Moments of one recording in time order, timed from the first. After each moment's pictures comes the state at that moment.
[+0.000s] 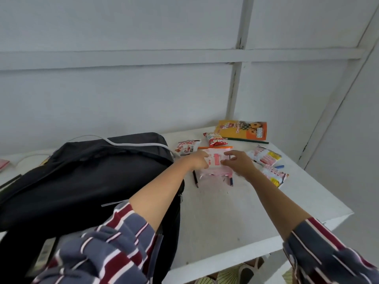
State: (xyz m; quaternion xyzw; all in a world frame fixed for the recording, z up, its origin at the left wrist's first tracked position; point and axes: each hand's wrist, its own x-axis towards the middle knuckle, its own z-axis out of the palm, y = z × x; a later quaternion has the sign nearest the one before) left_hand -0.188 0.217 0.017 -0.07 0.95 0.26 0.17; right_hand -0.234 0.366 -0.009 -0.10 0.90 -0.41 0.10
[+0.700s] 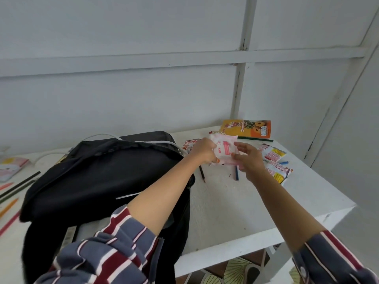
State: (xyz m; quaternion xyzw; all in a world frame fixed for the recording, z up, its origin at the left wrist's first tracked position) left_hand -0.157 0.226 0.042 -0.07 0.95 0.30 0.03; right_hand -0.197 0.367 0.004 -0.01 0.74 -0.67 0.05
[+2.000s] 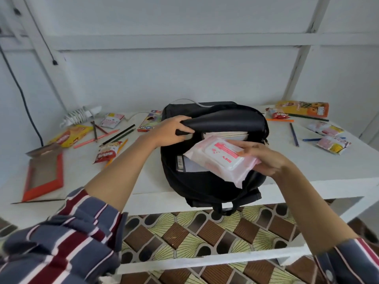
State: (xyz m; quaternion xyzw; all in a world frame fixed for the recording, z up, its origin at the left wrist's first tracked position) left_hand 0.109 -0.006 0.047 0.01 0.98 0.19 -0.09; right_hand 0.016 0.264 0.015 -0.25 0.58 -0.65 0.43
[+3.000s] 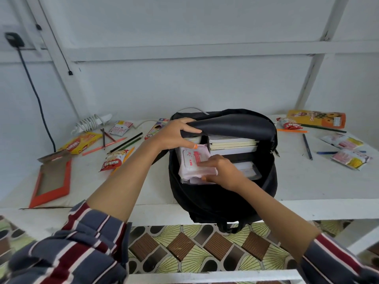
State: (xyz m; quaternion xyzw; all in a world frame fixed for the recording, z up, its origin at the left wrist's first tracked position) left_hand 0.104 -0.007 0.062 -0.04 0.94 0.32 -0.12; right_hand 0.042 0.180 -0.014 -0.48 0.84 -0.26 0.08
